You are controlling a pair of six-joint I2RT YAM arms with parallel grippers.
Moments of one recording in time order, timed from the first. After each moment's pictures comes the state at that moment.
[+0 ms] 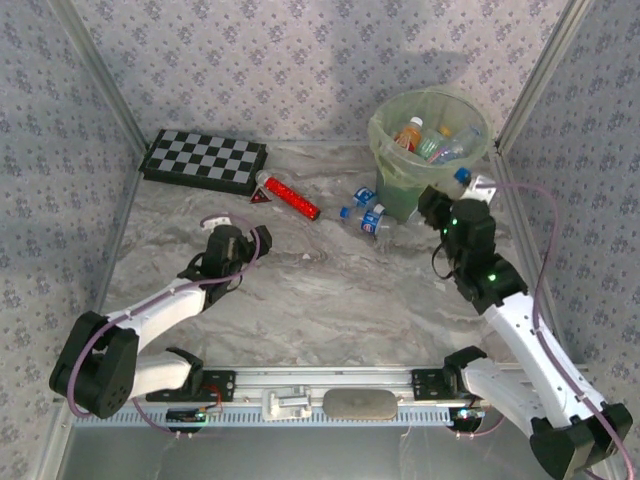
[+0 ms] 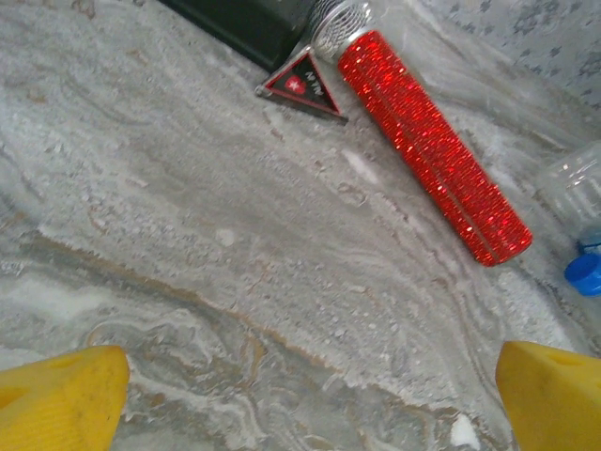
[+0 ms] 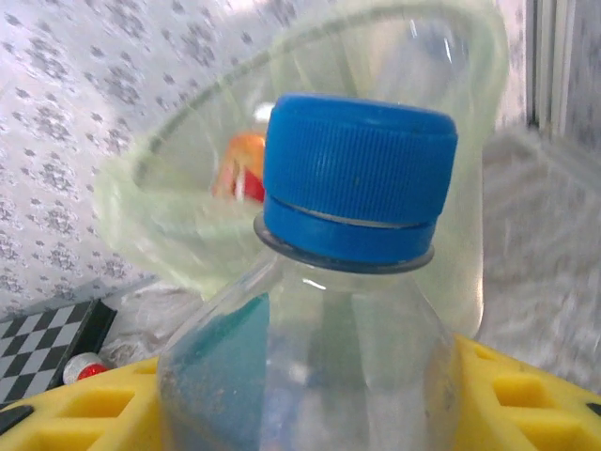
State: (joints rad) left arm -0.47 1.21 0.53 0.10 -0.25 -0.72; right arm 0.36 0.87 0.93 -0.29 0.39 0.46
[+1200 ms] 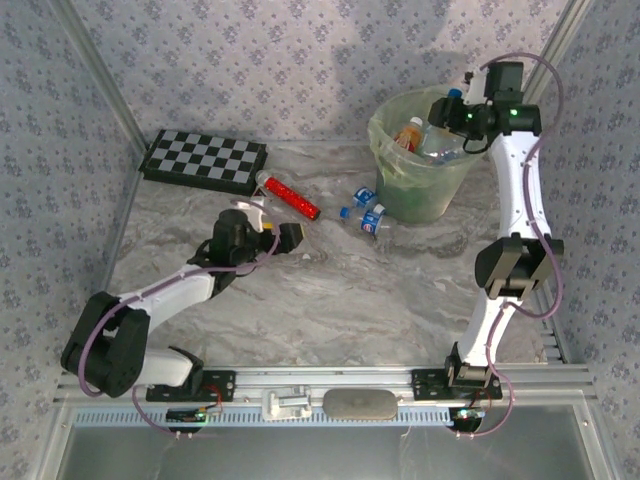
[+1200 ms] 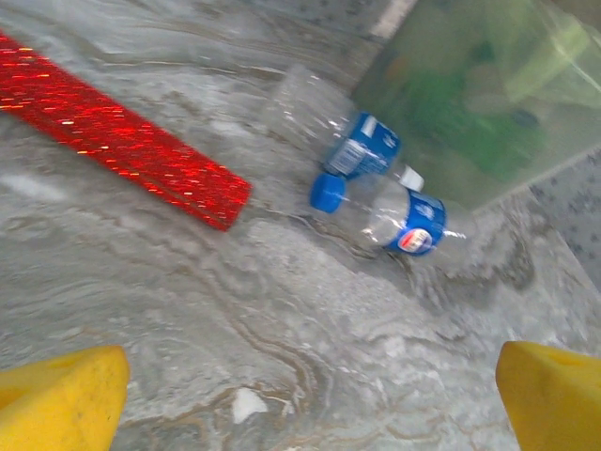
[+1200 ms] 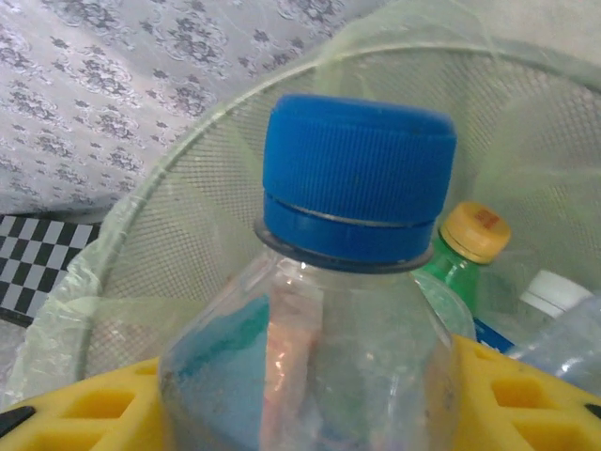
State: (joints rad) left arm -0.50 1.33 0.64 0.28 0.24 -0.50; right arm -0.07 1.94 2.23 -0.98 -0.35 0.25
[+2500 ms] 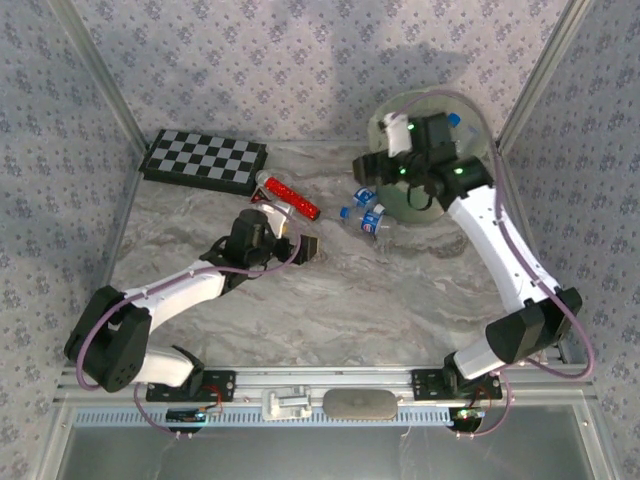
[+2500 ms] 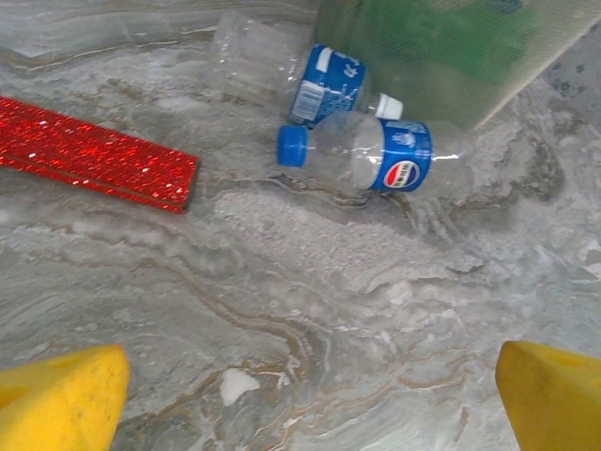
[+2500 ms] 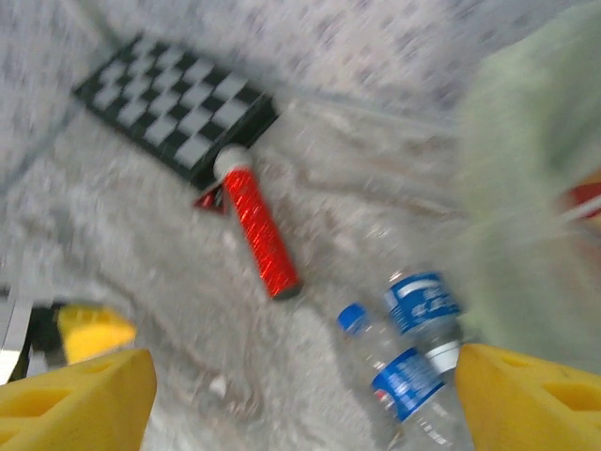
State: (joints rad) left arm -0.61 1.36 0.71 0.14 0.15 -0.30; right arm 0.41 1.50 1.65 -0.77 -0.19 0.06
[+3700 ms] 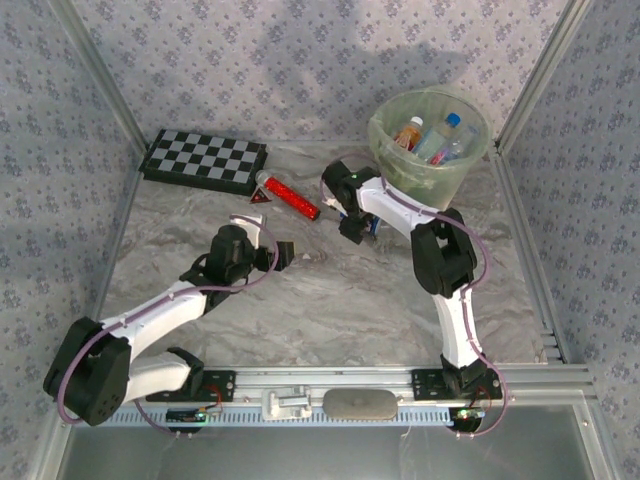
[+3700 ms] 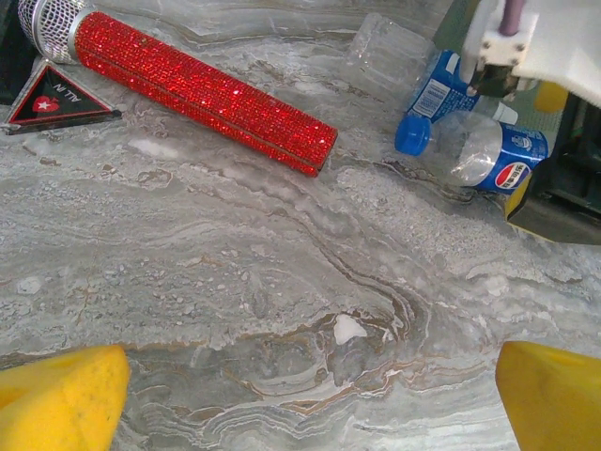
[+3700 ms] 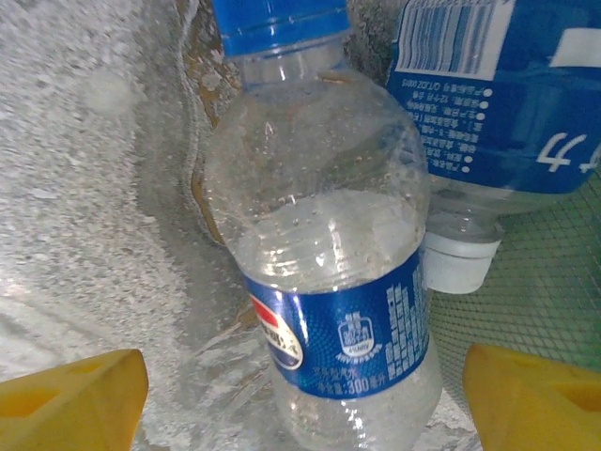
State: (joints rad) left arm -0.55 1.17 0.54 0.13 0.01 -0.35; right arm 0.57 2.14 1.78 -1.05 0.41 -0.39
